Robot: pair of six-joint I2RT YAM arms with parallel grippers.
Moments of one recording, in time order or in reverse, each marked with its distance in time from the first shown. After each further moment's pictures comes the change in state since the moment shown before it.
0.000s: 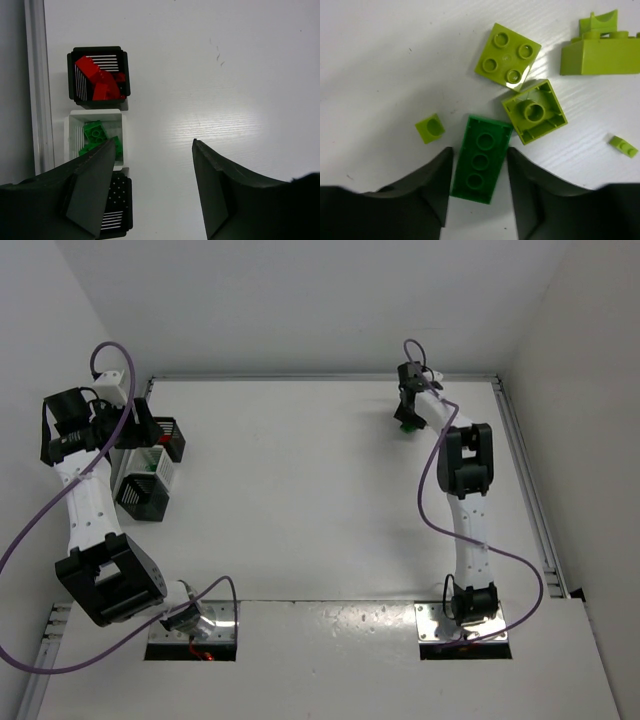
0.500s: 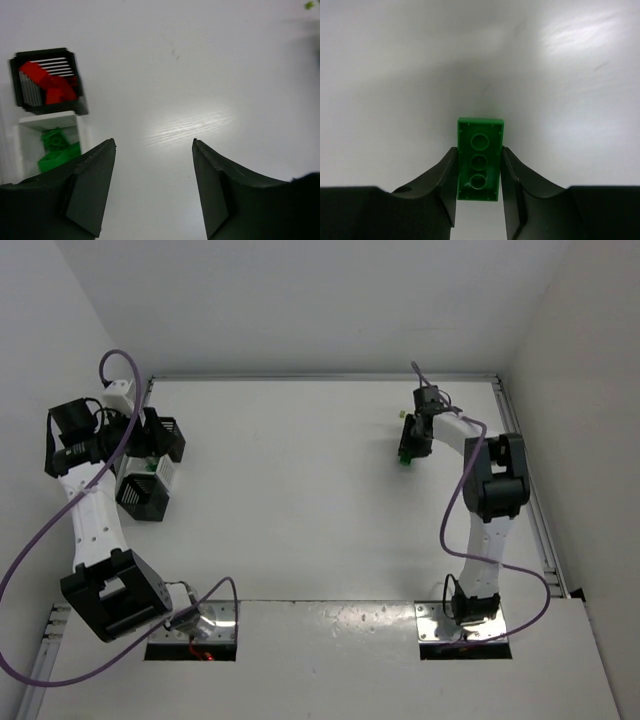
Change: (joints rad) left arm -0.004 -0.079 -0.074 -0.013 0.154 0.016; right arm -0.021 -0.385 -0.603 0.179 -0.349 -0.203
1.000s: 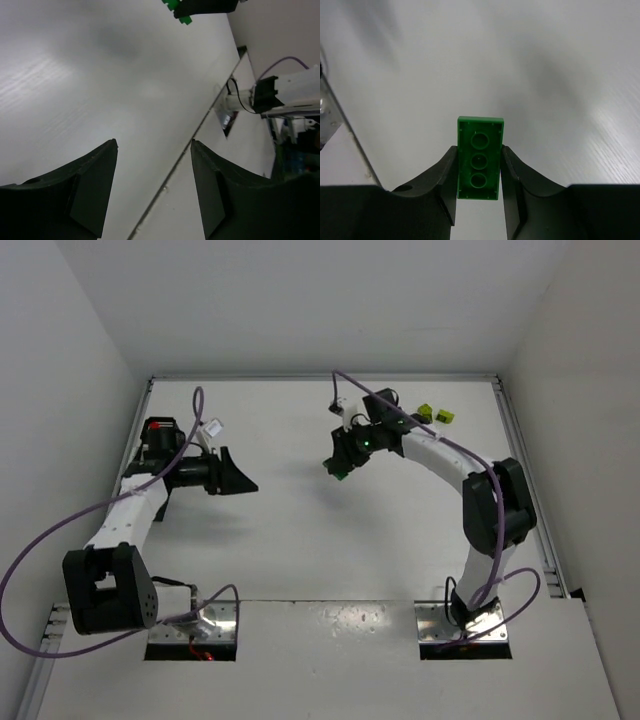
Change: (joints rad) left arm -0.350 0.006 -0.309 -0.005 0.349 -0.193; right arm 0.315 -0.287 -0.124 0.011 -0.640 -0.450
